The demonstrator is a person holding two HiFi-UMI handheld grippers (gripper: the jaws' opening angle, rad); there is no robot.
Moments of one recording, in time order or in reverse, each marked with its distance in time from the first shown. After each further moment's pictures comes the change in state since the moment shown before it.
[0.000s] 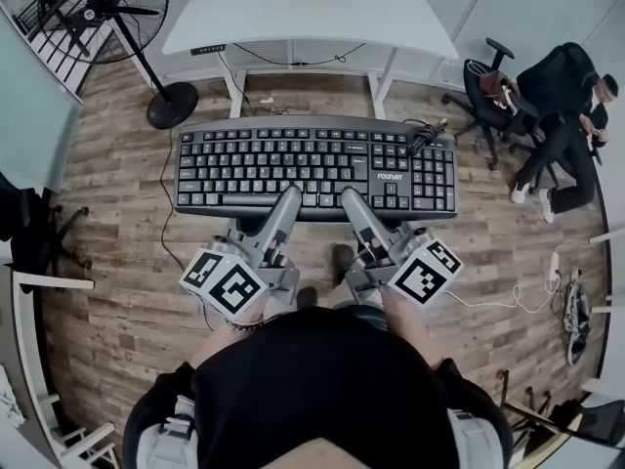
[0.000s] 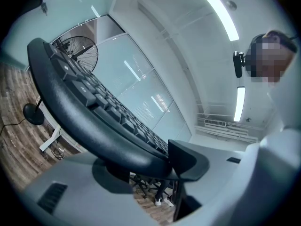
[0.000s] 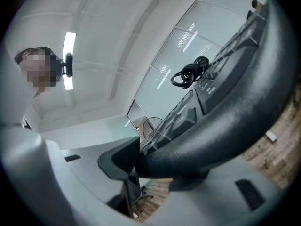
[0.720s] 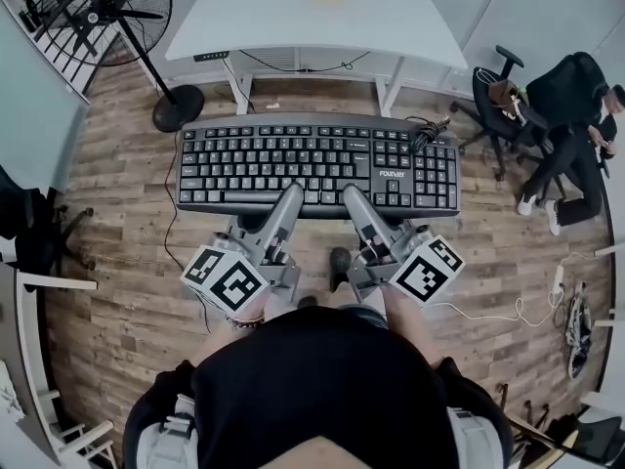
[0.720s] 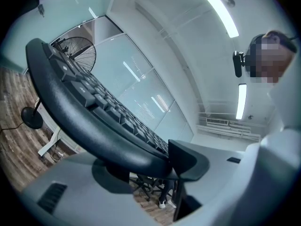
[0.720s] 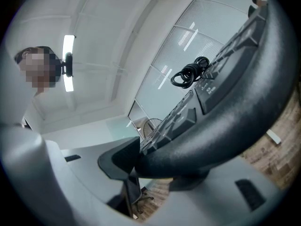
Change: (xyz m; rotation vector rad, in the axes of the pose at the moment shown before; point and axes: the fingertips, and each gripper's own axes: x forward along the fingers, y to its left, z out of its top) left arm 0.039 0.019 0.012 0.023 -0.010 0.009; right arm 0.034 -0.028 0.019 0.003 0.002 0.027
